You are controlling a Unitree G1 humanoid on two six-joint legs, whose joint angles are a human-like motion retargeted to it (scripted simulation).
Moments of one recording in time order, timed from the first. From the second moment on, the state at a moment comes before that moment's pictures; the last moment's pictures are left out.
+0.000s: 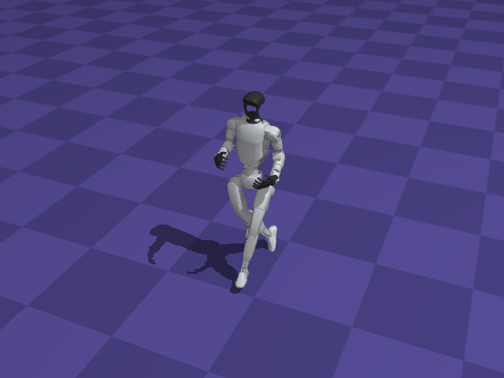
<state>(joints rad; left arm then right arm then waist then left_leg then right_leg) 0.37 0.13 0.12 0.10 -0.77 -0.38 -0.57 0.03 -0.23 0.28 -0.06 0.02 -0.46 0.25 -0.10 -0.04 -0.05 -0.43 -0.06 0.30 0.25 0.00 0.26 0.16 0.17 -0.21 0.43 0.52 0.24</state>
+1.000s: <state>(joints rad) 0.23 -0.01 0.06 0.39 -0.60 -0.41 -0.69 0.05 -0.28 0.14 0.22 -0.07 -0.48 0.21 -0.15 -0.01 -0.01 -0.49 0.03 0.84 0.20 -0.14 0.07 0.12 0.06 -0.52 0.03 -0.17 0.04</state>
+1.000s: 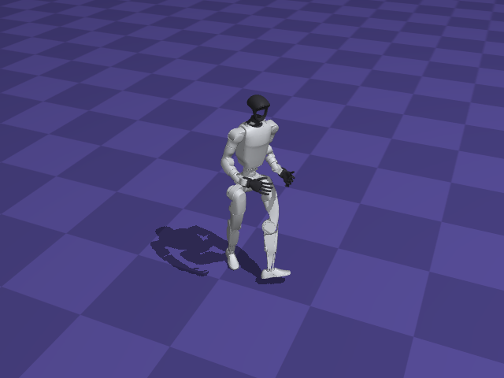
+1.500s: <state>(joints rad) 0.03 0.00 -0.10 0.44 -0.71 -0.37 -0.69 0.38 -0.14 -0.06 0.54 -0.25 -0.46 0.09 -0.34 0.16 -0.01 -0.08 -0.19 -0.21 0.17 -0.14 0.26 -0.46 0.04 0.02 0.31 0.13 -0.04</state>
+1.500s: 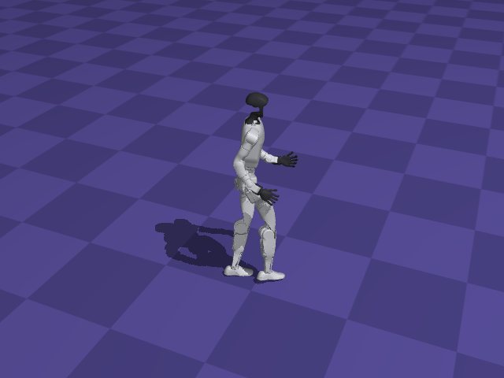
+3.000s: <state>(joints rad) 0.39 -0.06 0.21 0.21 -0.80 -0.24 -0.74 -0.09 -0.24 0.07 0.10 0.22 -0.54 0.14 0.02 0.03 -0.06 -0.76 0.16 0.48 0.77 -0.12 0.08 -0.02 0.09 -0.09 0.19 0.33 -0.09</state>
